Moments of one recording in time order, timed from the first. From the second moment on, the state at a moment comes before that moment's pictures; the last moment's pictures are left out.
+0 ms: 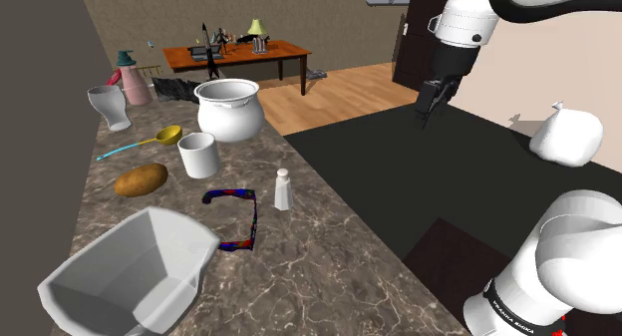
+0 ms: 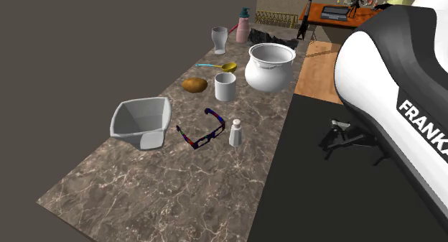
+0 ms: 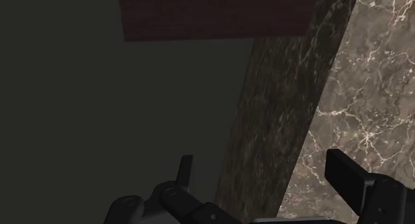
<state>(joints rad) 0.02 -0.80 -0.03 -2.35 -0.03 1.61 -0.01</state>
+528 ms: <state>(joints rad) 0.06 -0.67 0.06 -2.37 0.02 1.76 0.07</state>
